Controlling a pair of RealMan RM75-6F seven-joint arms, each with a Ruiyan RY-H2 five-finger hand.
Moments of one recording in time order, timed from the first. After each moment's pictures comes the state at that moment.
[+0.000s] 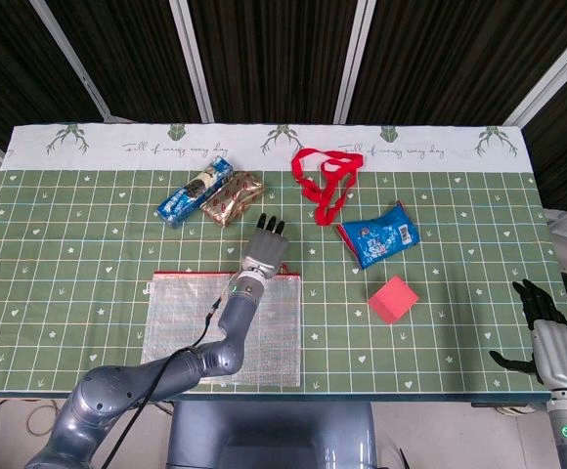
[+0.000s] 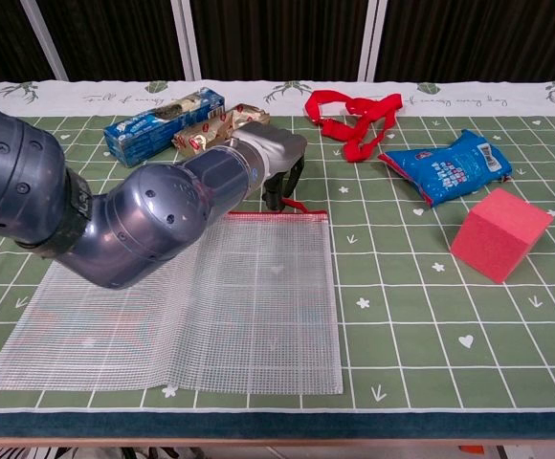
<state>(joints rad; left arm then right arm) -1.29 -2.12 -0.38 -0.75 0.50 0.77 0.94 0.09 -1.11 0.10 -1.68 -1.33 1.36 0.03</state>
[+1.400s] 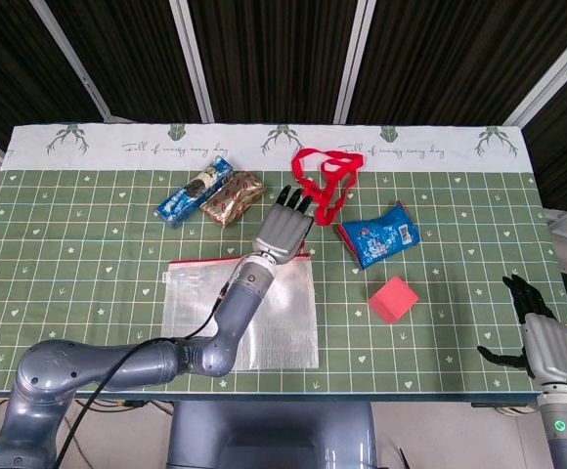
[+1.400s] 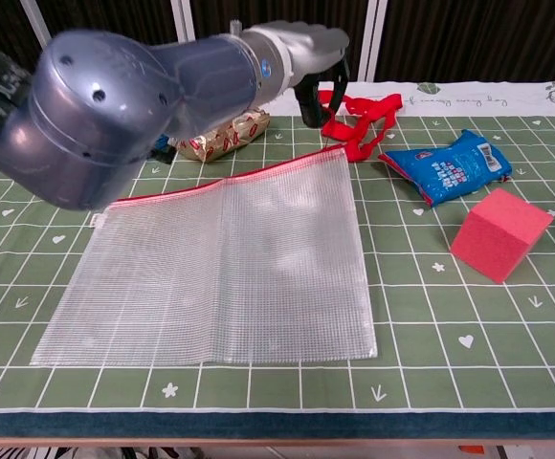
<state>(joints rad) -1.28 -1.83 -0.46 -1.27 0.57 0.93 0.94 0.12 -1.07 0.13 -1.83 -1.26 1.31 0.03</state>
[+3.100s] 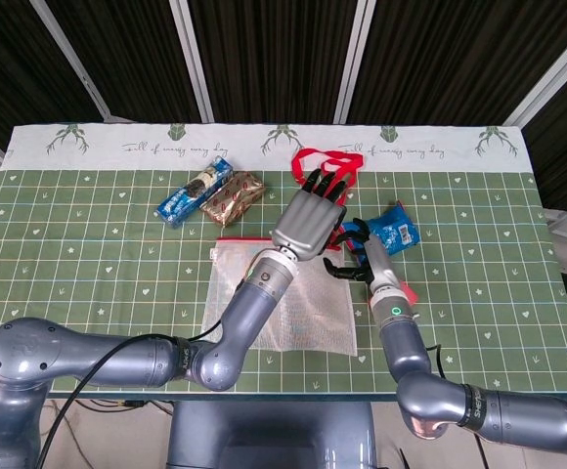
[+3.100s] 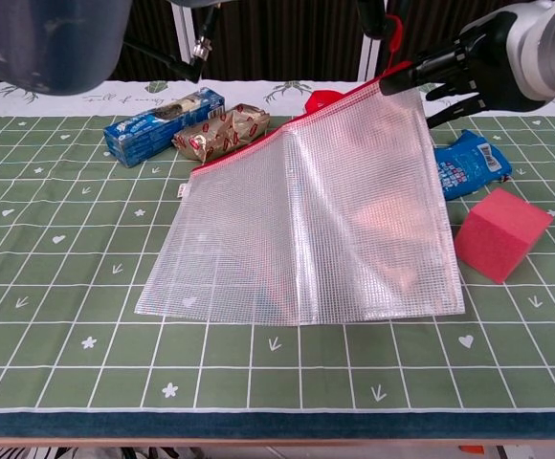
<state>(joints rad) -1.42 -1.65 -0.49 -1.55 0.42 1.05 0.92 0.84 -1.42 0.60 -2.01 -0.10 1.25 -0.15</state>
